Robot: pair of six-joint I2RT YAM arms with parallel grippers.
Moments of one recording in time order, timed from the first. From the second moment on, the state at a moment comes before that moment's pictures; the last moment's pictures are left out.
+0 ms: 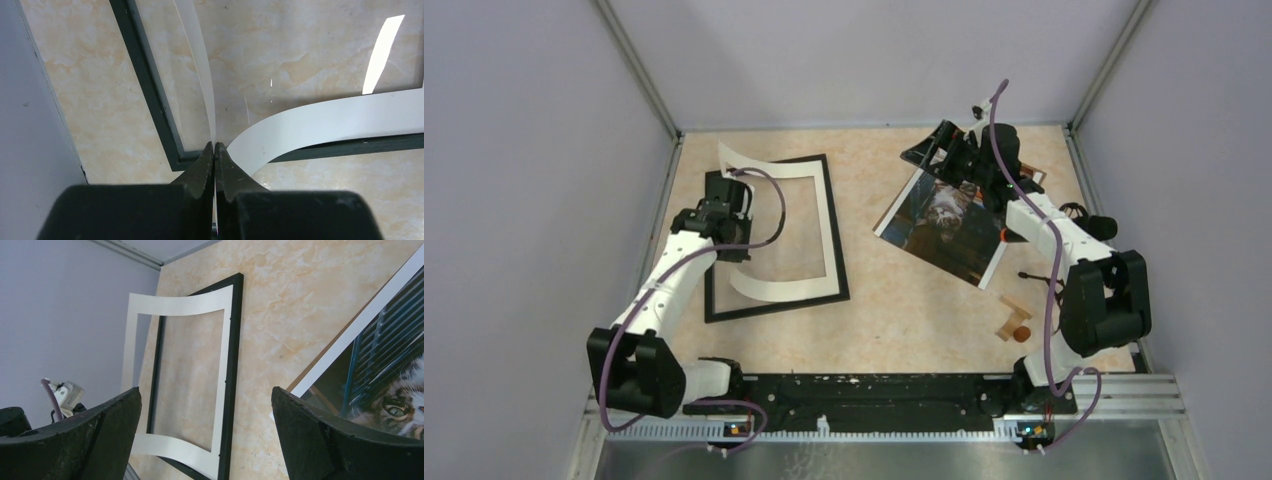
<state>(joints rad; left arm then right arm) -0.16 1.26 1.07 -0.88 -0.18 -0.01 0.26 1.57 1.18 0.09 -0.40 0.76</state>
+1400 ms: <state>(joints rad) -0.16 1.37 1.20 -0.98 -0.48 -0.29 0.24 1.58 1.17 0.09 -0.42 0.76</state>
